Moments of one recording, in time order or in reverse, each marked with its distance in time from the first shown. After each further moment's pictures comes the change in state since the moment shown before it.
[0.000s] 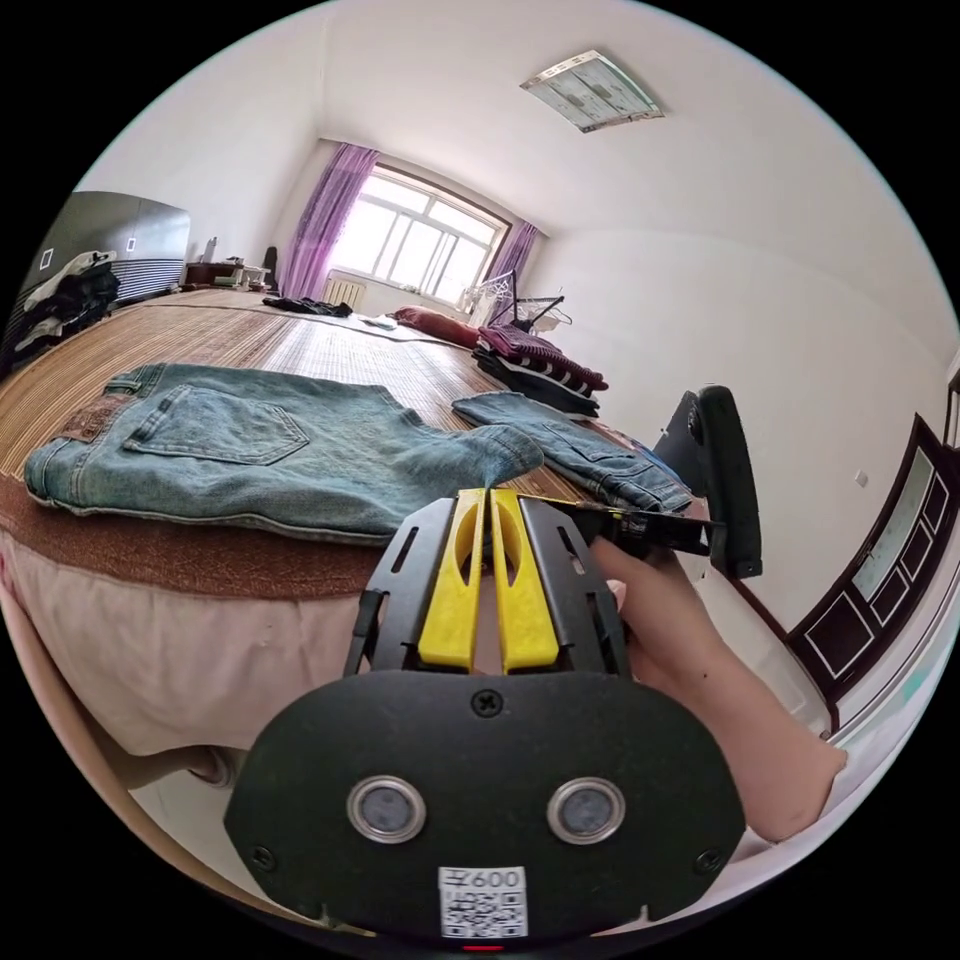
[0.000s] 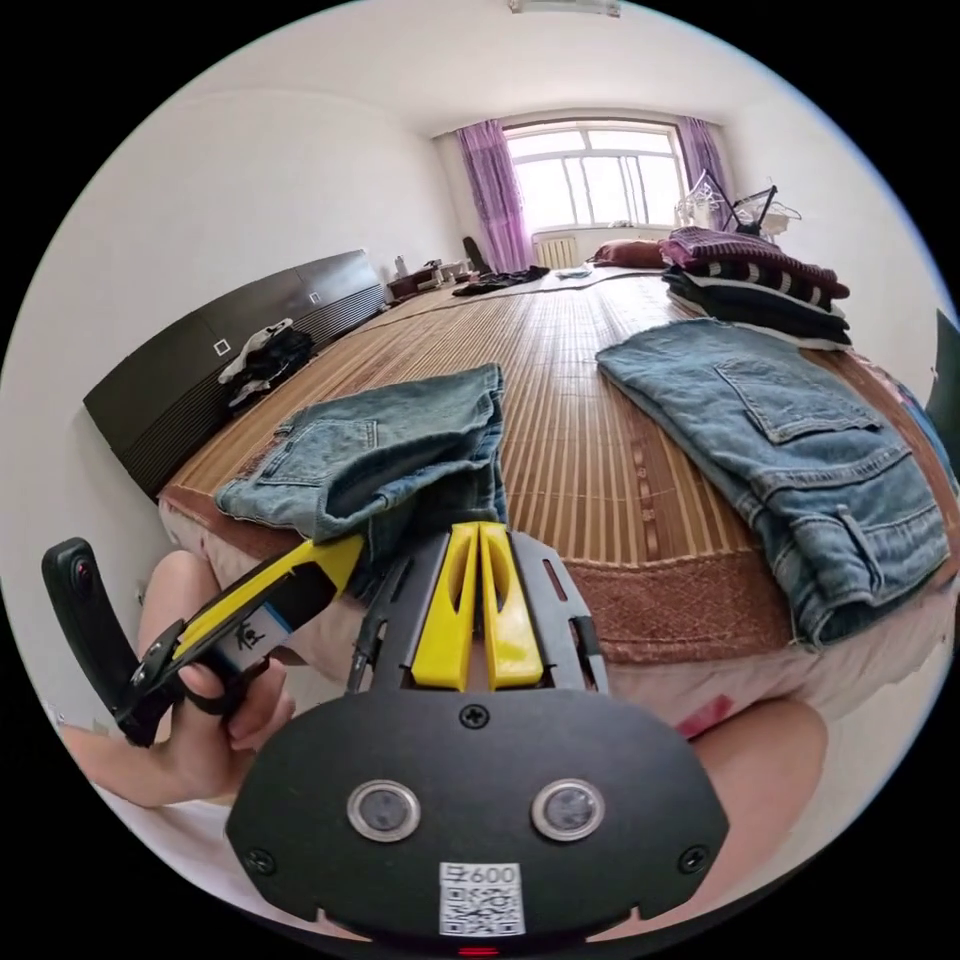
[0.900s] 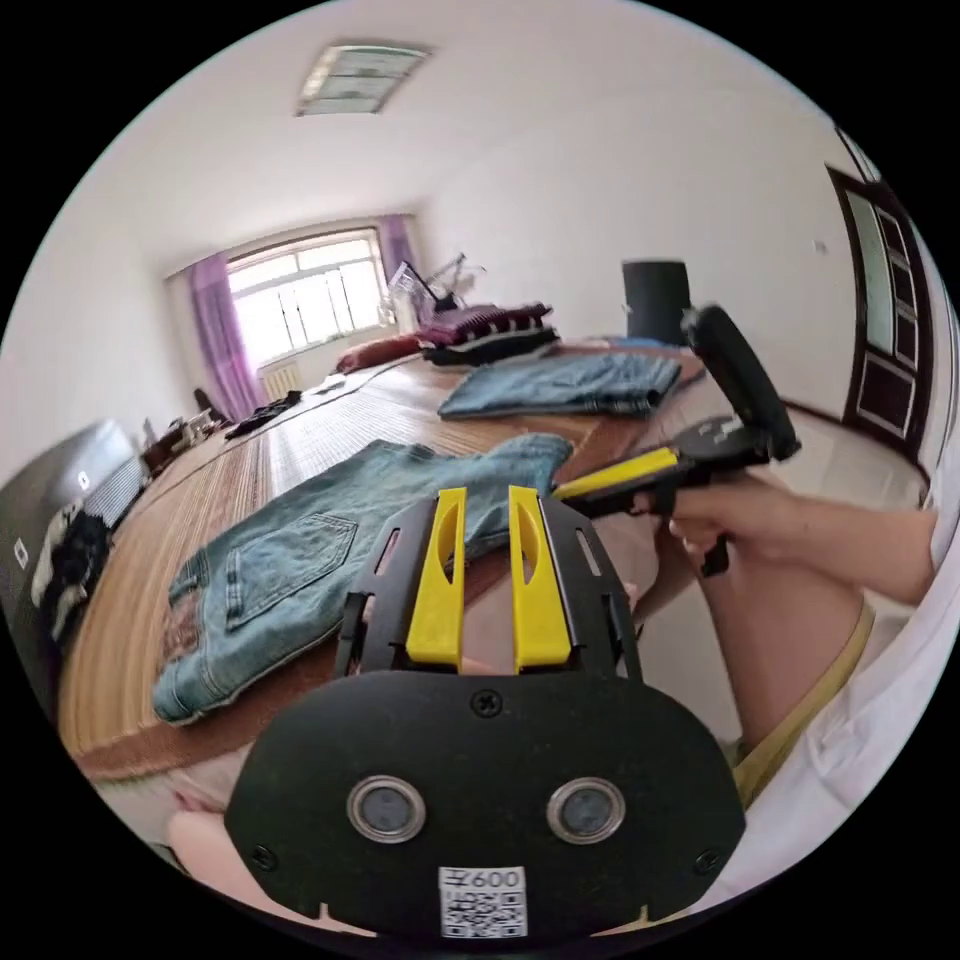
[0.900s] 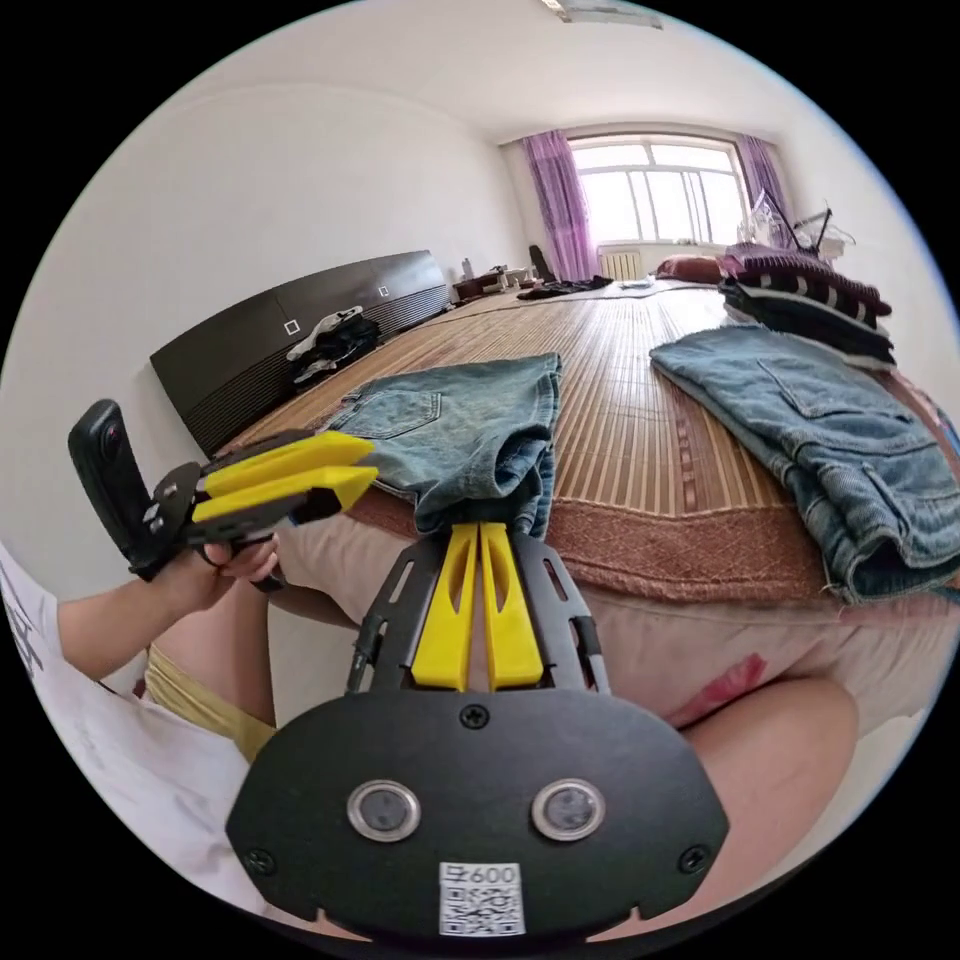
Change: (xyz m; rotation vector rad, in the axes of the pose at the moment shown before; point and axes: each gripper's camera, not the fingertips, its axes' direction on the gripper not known) left arm 0.031 -0.020 -0.054 -0.134 -0.117 0.653; right arm 0.141 0.013 -0.008 -0.019 -0.212 -0.122
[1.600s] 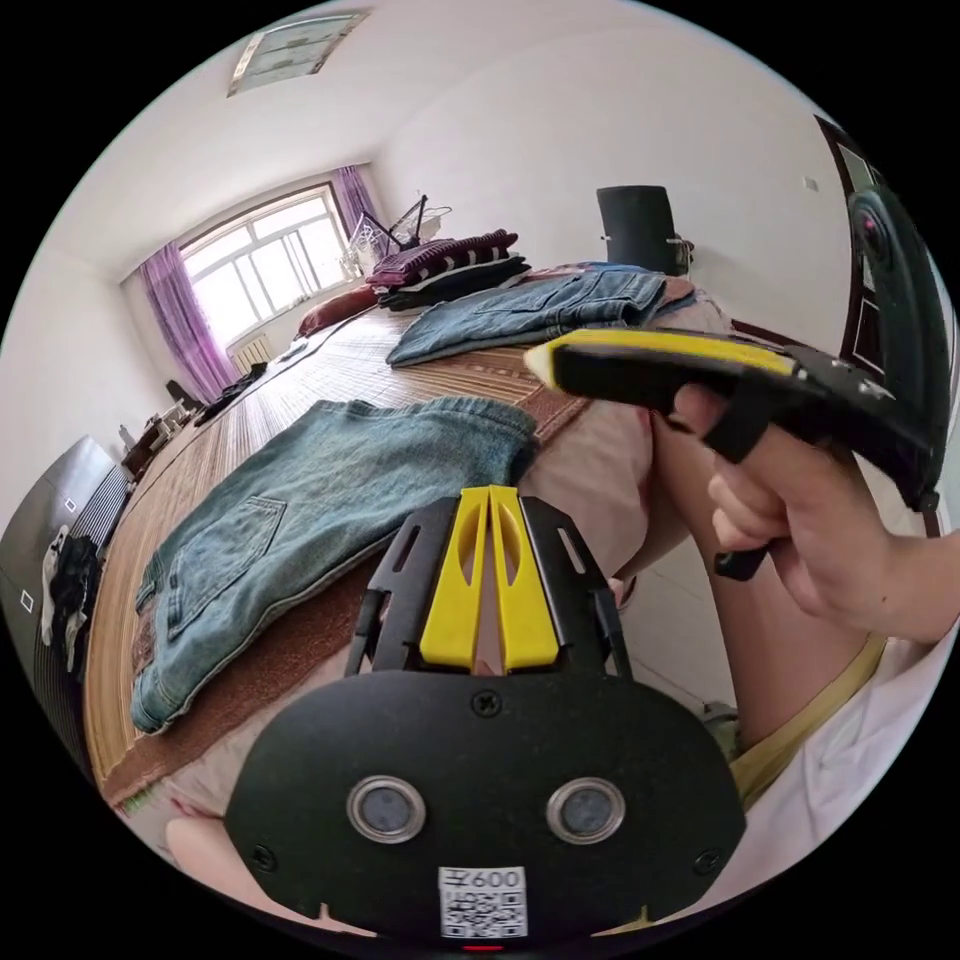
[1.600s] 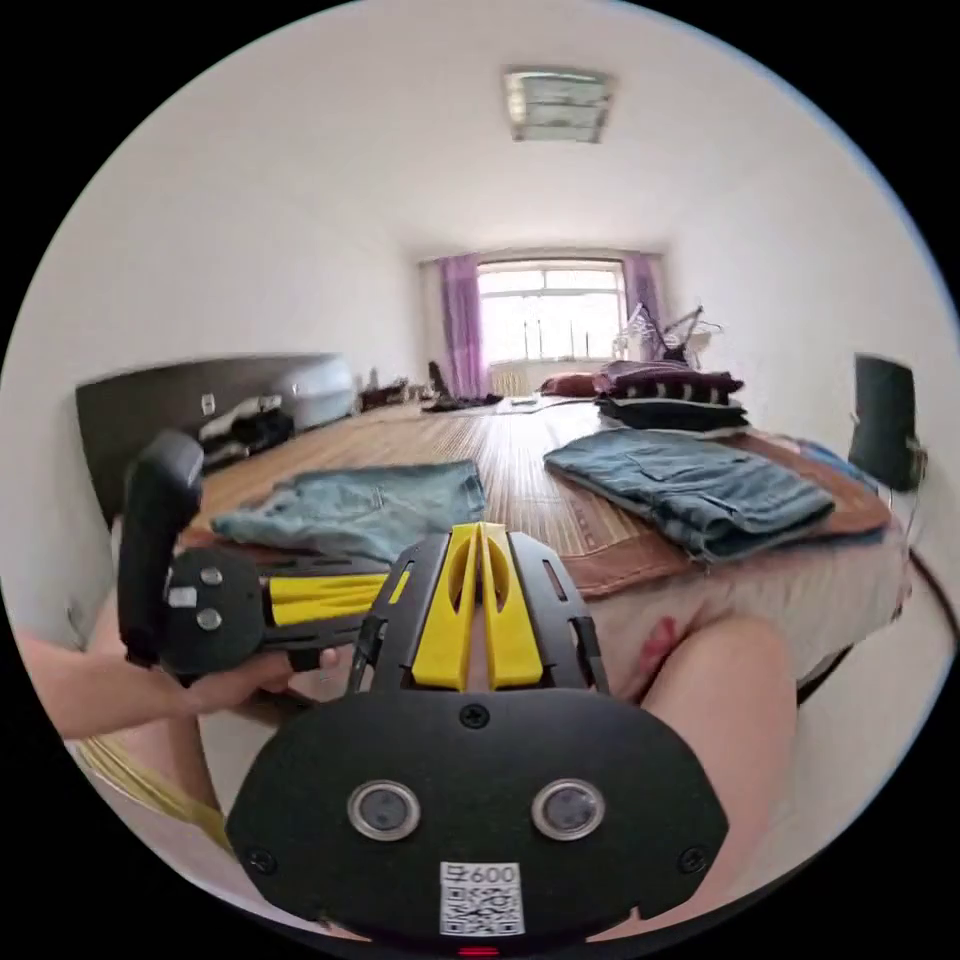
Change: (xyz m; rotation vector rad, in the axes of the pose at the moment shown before) left arm 0.045 -0.039 0.046 -0.141 0.028 0.020; right arm -0.005 0.045 0.023 0.285 0.368 -0.069
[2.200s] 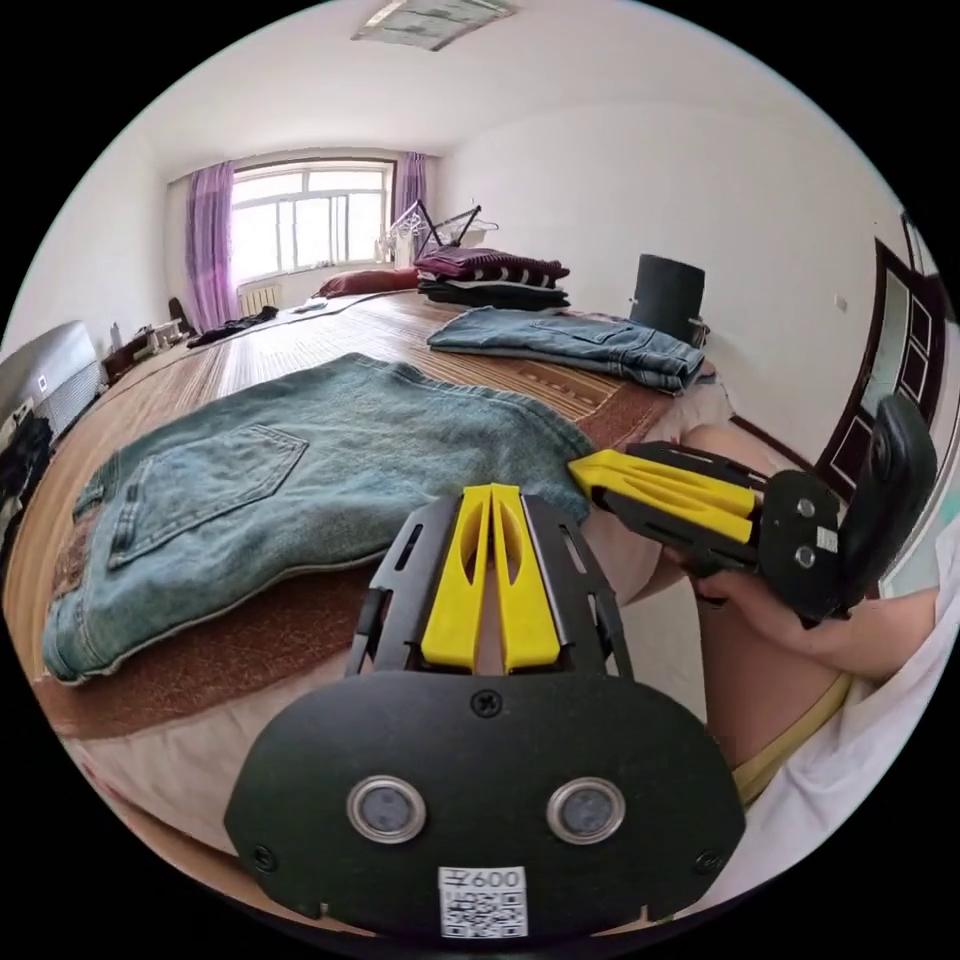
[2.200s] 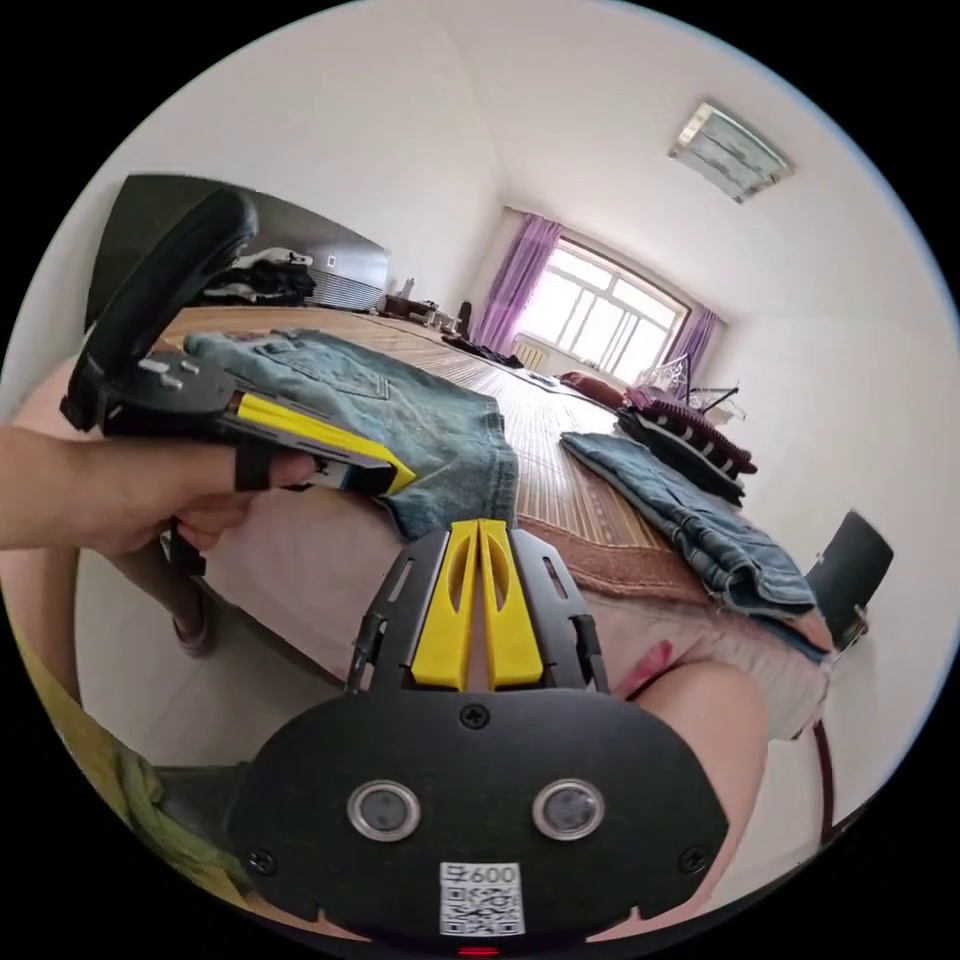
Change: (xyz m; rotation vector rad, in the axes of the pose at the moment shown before) left arm -0.084 0.026 0.028 0.060 0.165 -0.258; right arm -0.042 0.100 0.105 -0.034 0.200 -0.344
